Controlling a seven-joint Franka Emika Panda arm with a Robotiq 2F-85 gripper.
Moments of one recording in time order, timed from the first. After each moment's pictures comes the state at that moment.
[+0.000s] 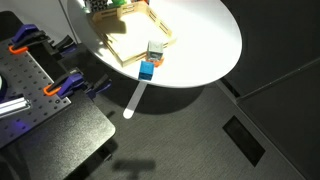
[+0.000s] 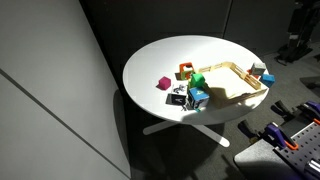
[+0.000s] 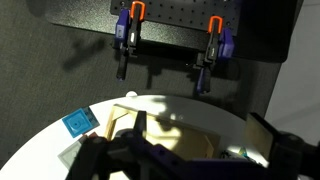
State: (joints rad) arm 0.01 -0.42 -0.06 -2.52 -0.01 1.79 -0.17
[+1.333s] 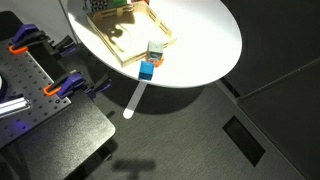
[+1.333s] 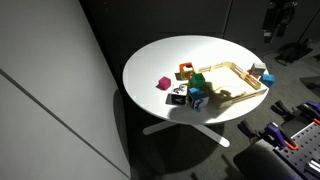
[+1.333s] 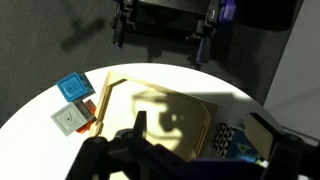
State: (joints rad) arm 0.01 -0.25 -0.02 -2.38 0.02 1.87 -0.16
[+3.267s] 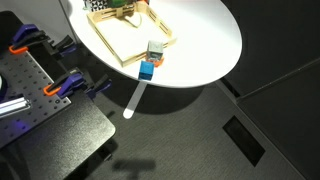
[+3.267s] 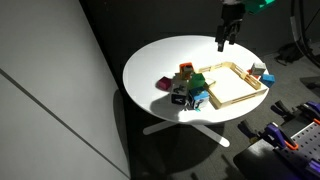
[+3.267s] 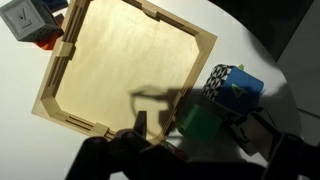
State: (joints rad) arm 0.07 0.10 0.08 -2.15 0.02 2.12 -0.14
